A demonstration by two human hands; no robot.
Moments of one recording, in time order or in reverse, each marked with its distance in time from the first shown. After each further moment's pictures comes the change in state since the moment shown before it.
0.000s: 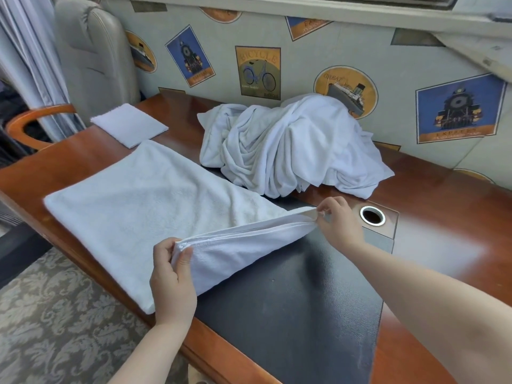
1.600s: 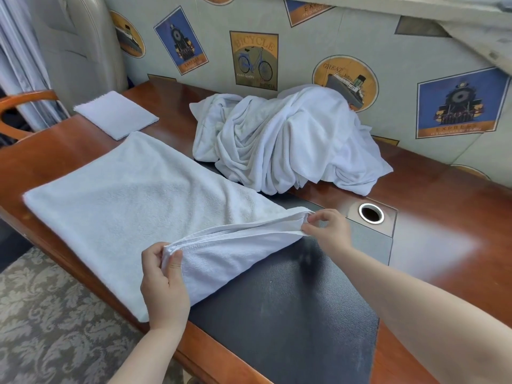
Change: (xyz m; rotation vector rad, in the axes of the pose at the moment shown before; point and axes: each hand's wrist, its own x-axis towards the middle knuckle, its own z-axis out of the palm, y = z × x) left_hand 0.007 -0.022 0.007 -0.029 0.035 -0.112; right_hand -0.007 0.000 0.026 0.334 -0.024 0.233
